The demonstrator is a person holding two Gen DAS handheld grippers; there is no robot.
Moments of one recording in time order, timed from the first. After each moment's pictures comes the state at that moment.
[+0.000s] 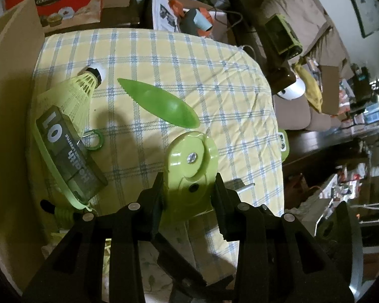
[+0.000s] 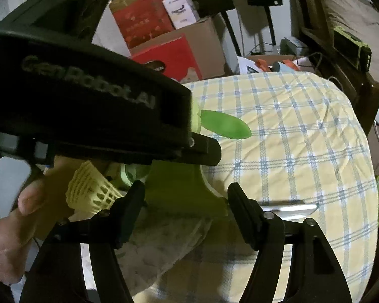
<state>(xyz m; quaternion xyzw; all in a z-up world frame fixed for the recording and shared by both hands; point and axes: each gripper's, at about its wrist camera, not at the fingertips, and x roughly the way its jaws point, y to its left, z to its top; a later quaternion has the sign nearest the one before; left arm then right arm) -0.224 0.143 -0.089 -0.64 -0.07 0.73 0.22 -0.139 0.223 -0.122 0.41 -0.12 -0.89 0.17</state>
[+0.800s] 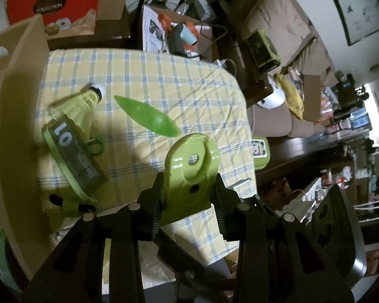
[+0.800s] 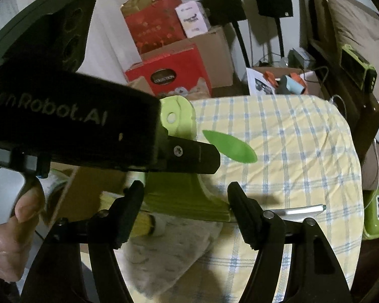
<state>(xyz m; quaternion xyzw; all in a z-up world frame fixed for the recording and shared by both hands) -0.219 0.127 -0.039 -0.62 -0.10 0.74 0.26 -0.139 0.216 -0.066 0.41 -0.09 -0.89 0.19</state>
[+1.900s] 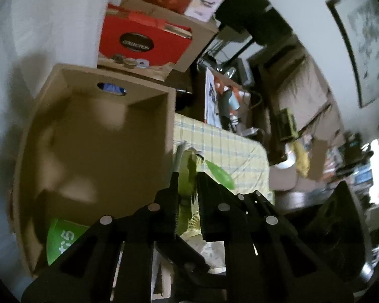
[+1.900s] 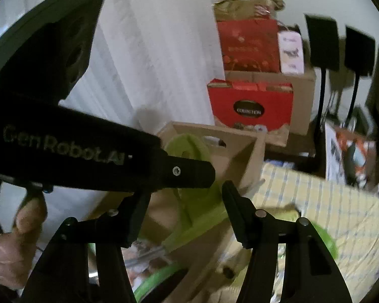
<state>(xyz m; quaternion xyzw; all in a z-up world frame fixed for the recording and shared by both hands) -0.269 -0.078 0.034 -0.56 -0.21 0.79 0.16 -0.200 0.015 0.016 0.36 0.01 -0.88 0.32</state>
